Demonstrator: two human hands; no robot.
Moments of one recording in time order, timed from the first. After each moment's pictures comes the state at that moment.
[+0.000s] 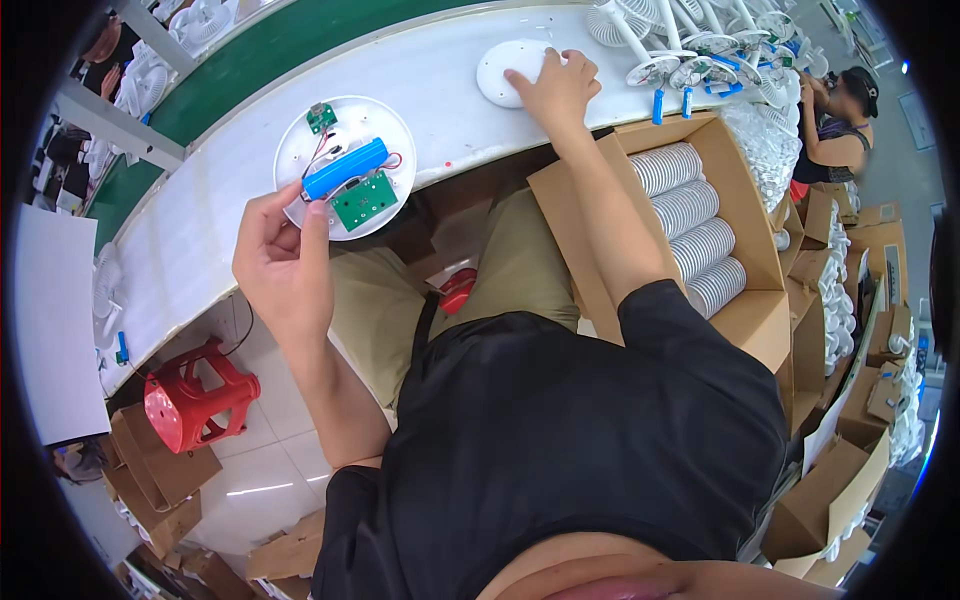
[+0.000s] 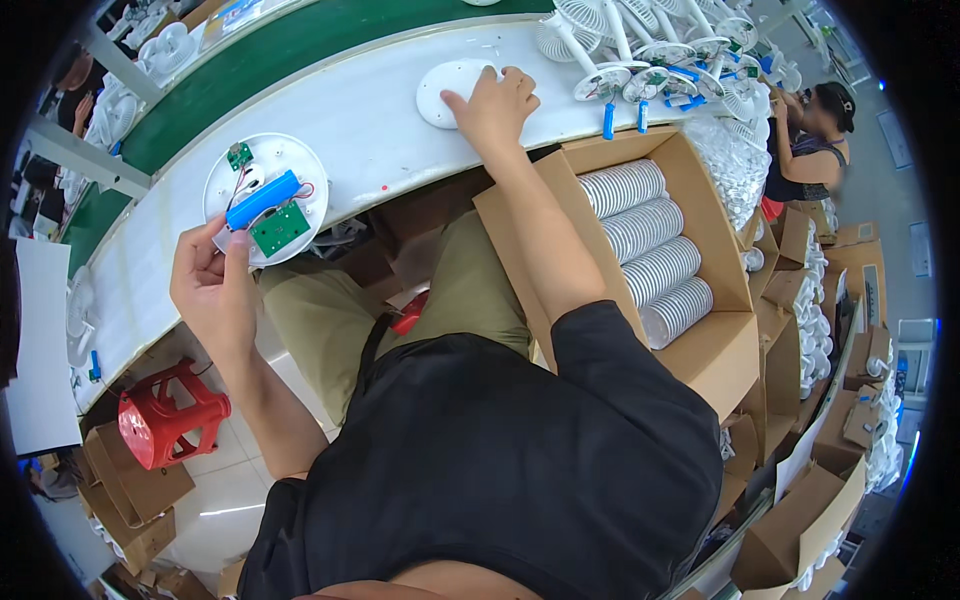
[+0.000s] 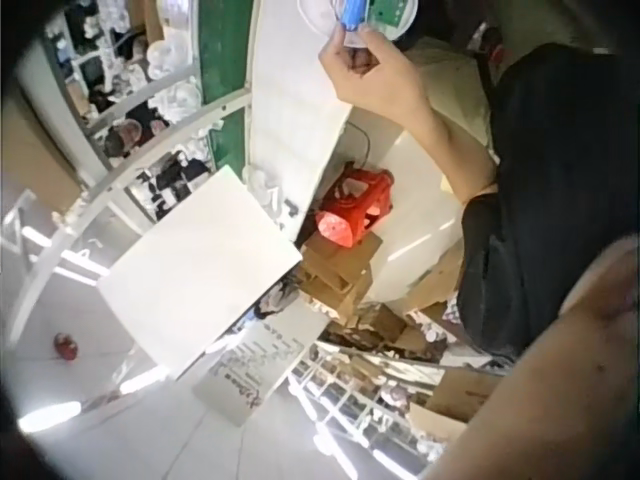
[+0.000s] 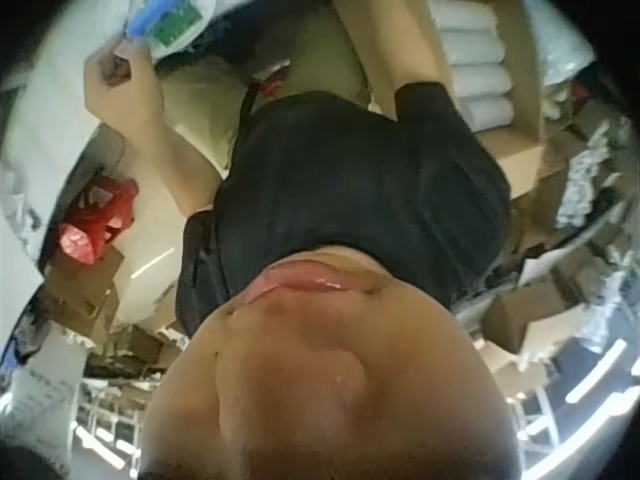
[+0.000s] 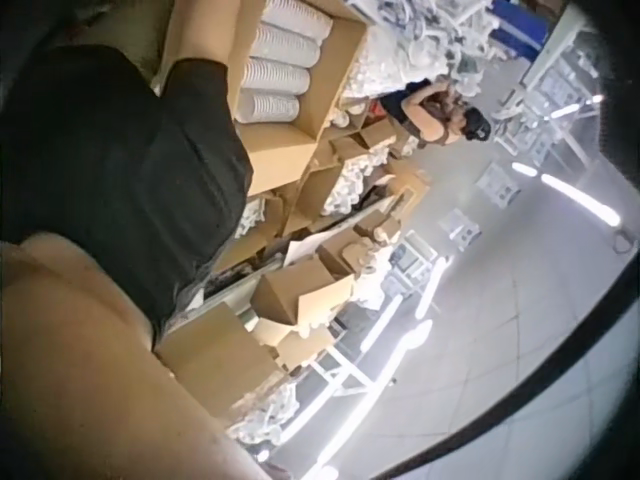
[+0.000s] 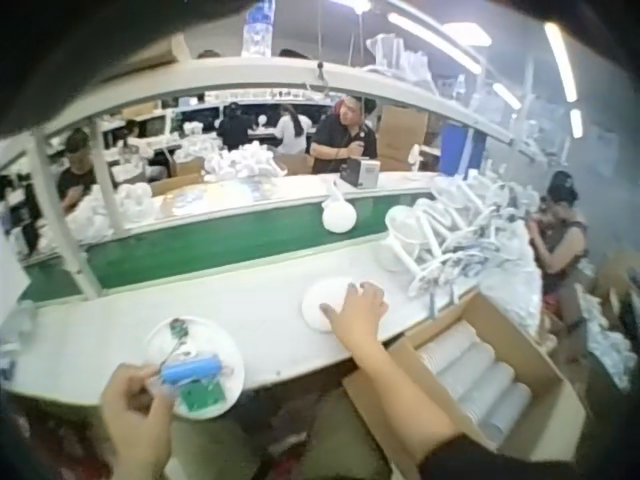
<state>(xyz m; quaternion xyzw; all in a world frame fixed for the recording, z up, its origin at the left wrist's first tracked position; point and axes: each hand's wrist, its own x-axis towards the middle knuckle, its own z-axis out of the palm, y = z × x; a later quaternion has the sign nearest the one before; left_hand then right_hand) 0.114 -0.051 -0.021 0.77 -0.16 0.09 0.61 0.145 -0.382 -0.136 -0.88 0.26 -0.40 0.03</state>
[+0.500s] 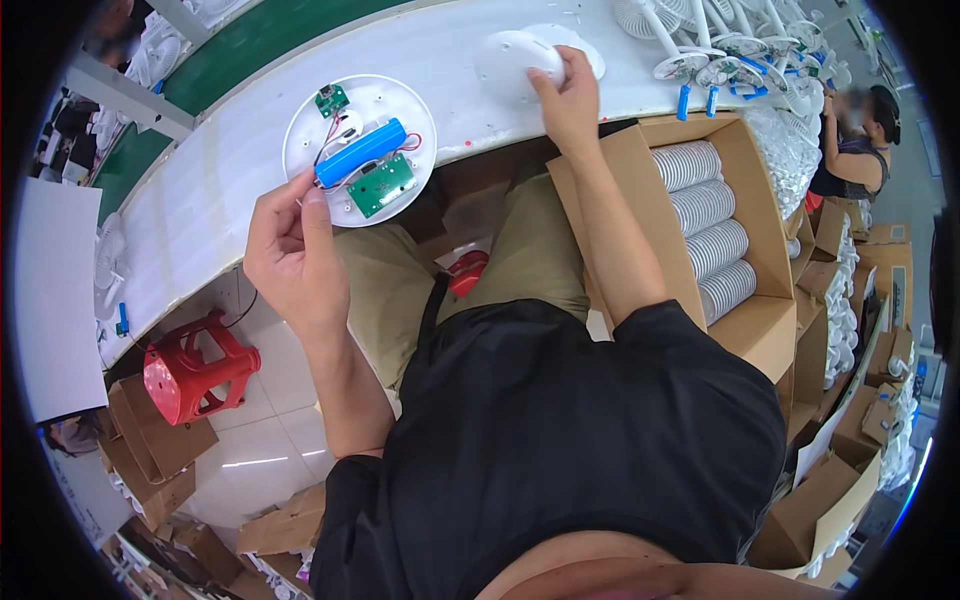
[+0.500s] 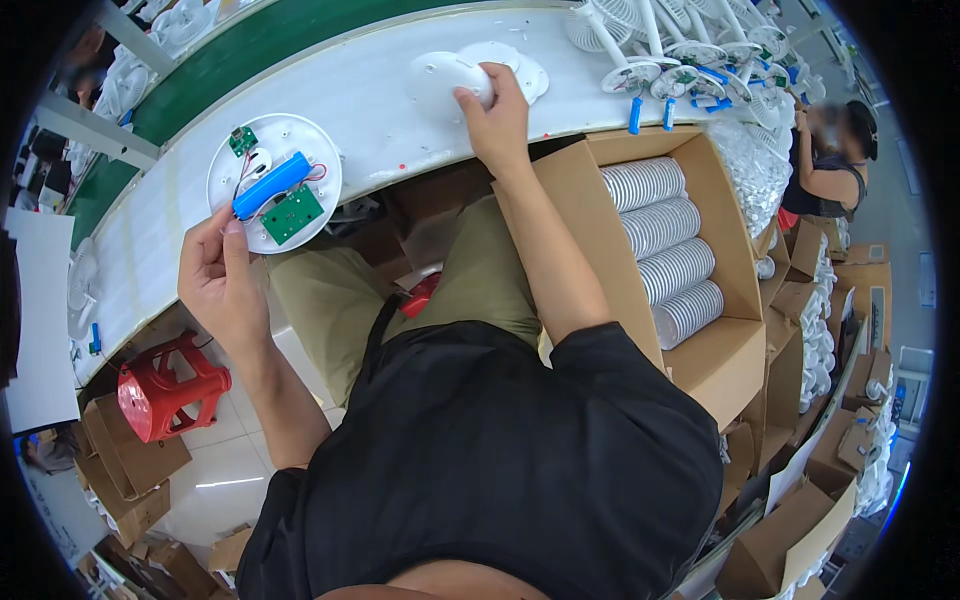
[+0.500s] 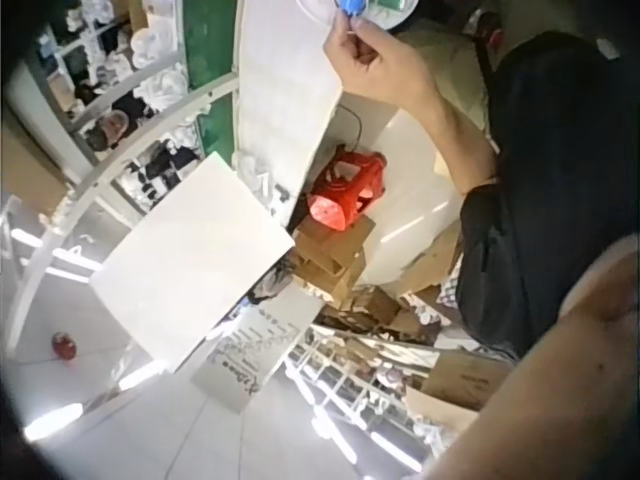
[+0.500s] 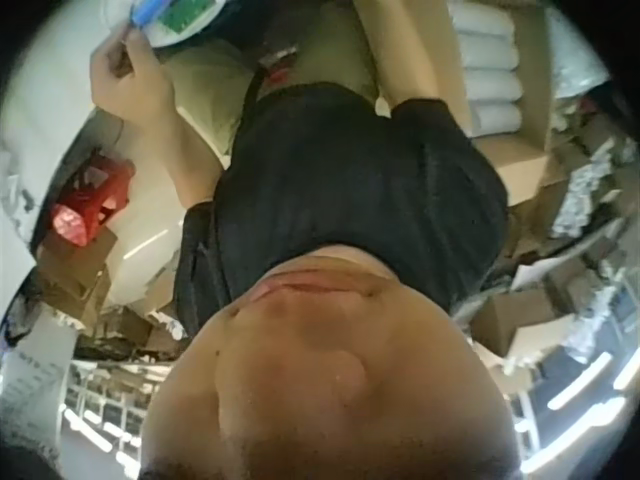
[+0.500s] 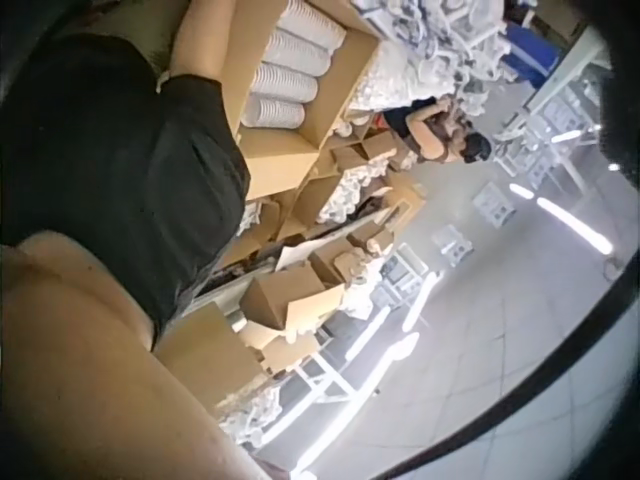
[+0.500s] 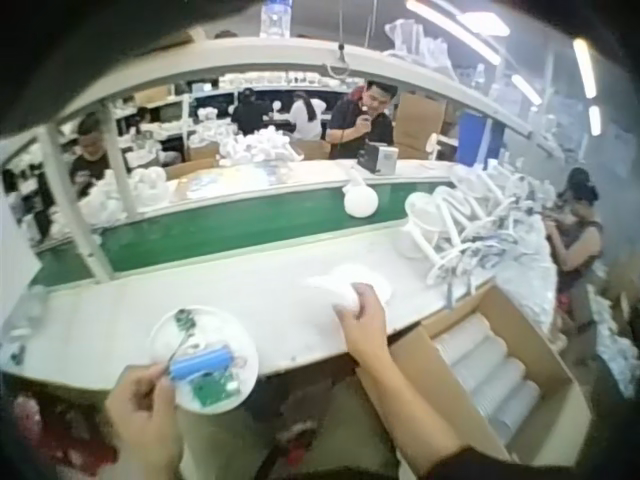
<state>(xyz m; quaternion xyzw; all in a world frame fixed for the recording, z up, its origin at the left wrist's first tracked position) 0.107 -0.051 -0.040 0.73 -0.14 0.15 0.65 0.120 -0.352 -0.131 -0.75 0.11 -0.37 0.54</state>
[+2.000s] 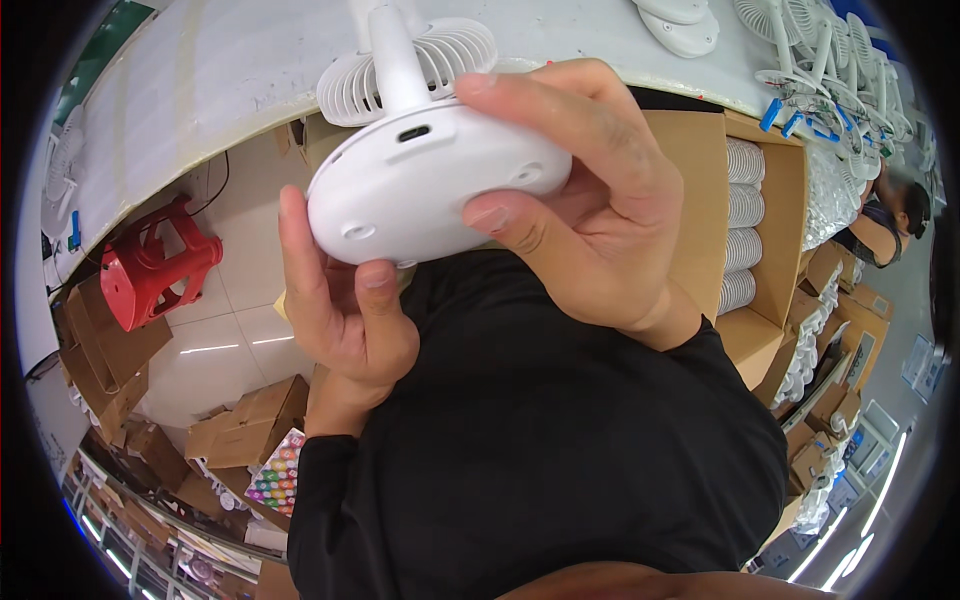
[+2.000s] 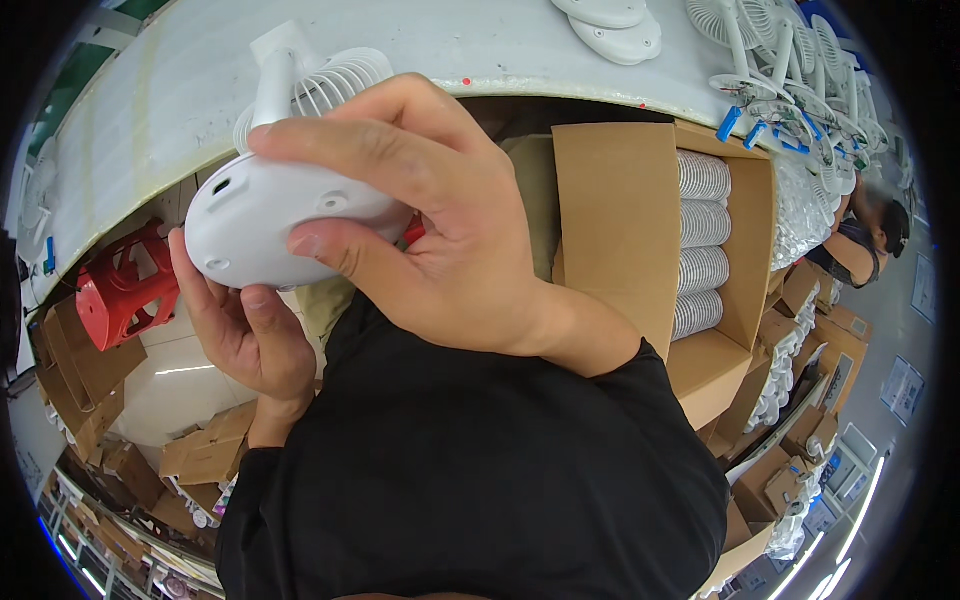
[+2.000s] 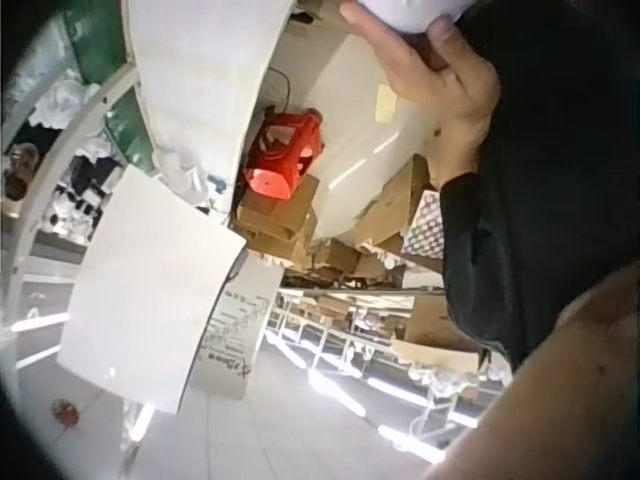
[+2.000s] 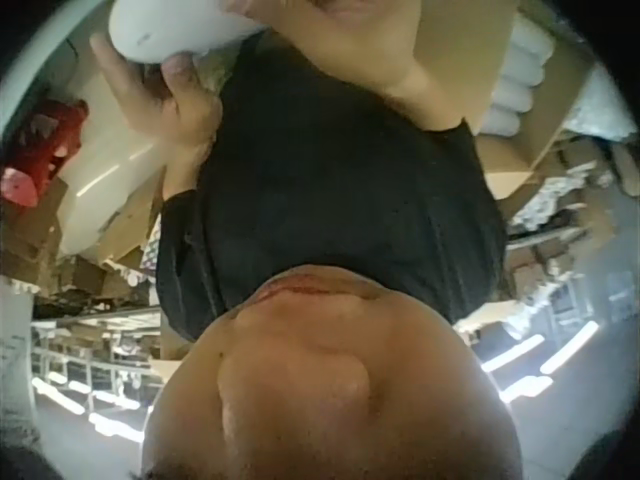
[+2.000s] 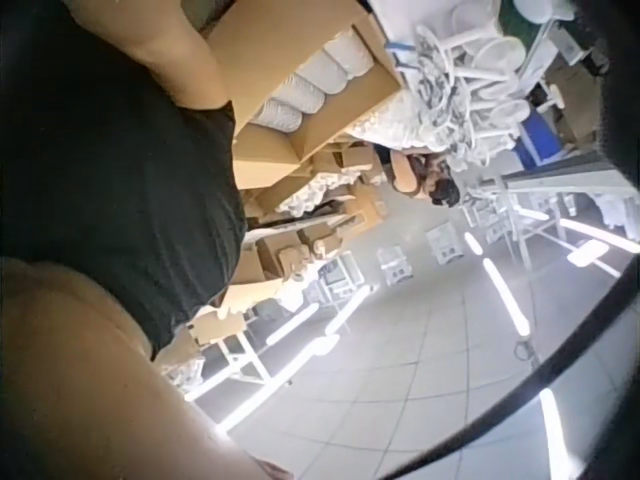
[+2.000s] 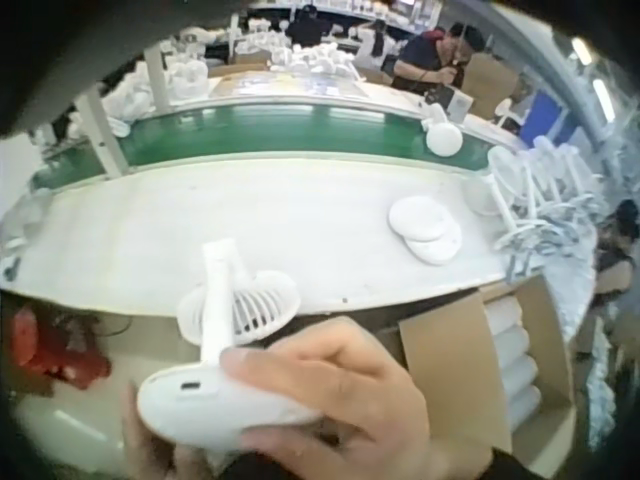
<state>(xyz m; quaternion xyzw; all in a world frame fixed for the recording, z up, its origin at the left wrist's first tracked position) 0.051 -0.040 -0.094 0.74 -0.15 0.11 0.65 0.075 -0.231 -0.050 -0.75 -0.17 -0.13 0.62</state>
